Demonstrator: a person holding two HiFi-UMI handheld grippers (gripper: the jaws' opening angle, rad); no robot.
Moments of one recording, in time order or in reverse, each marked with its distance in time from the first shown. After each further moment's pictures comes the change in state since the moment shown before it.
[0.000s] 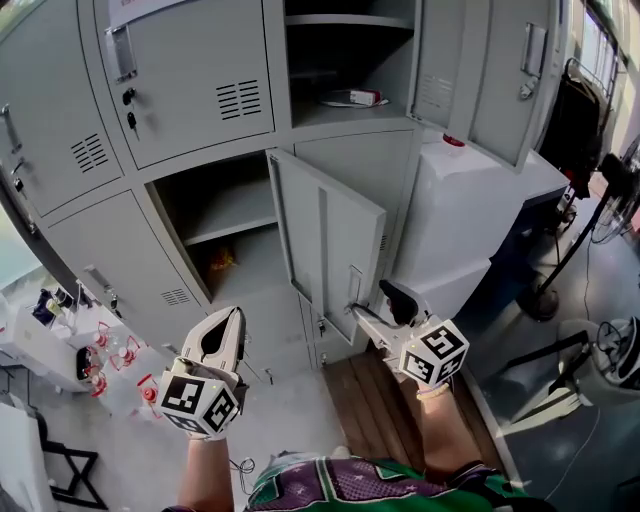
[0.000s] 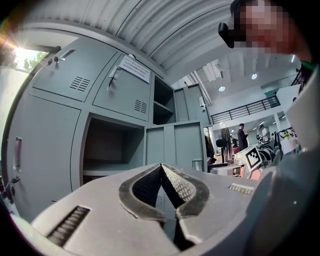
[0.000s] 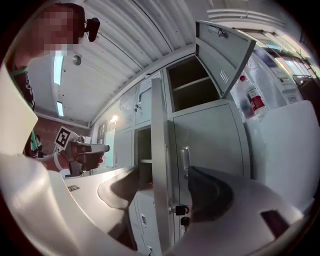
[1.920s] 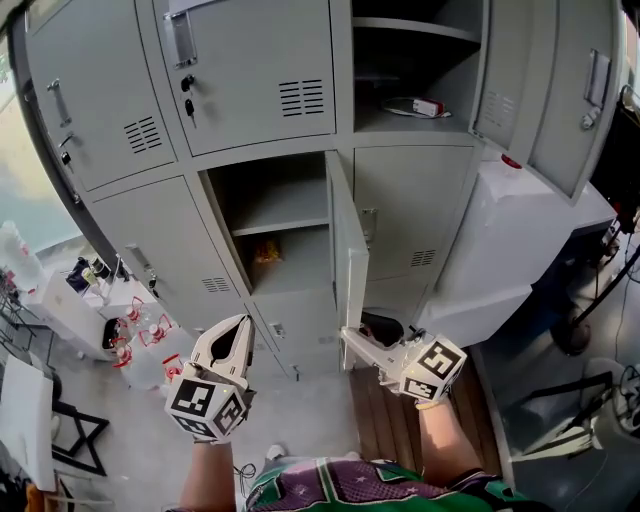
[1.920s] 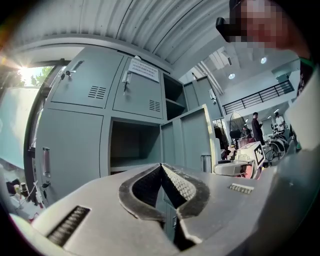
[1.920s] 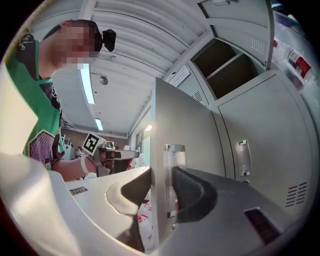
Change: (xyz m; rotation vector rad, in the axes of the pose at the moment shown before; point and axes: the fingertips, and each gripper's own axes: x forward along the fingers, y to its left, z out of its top) left arm -0.037 0.035 -0.007 0.041 0.058 0.169; right arm 0.049 0.099 -0.005 -0.003 -0.063 0.483
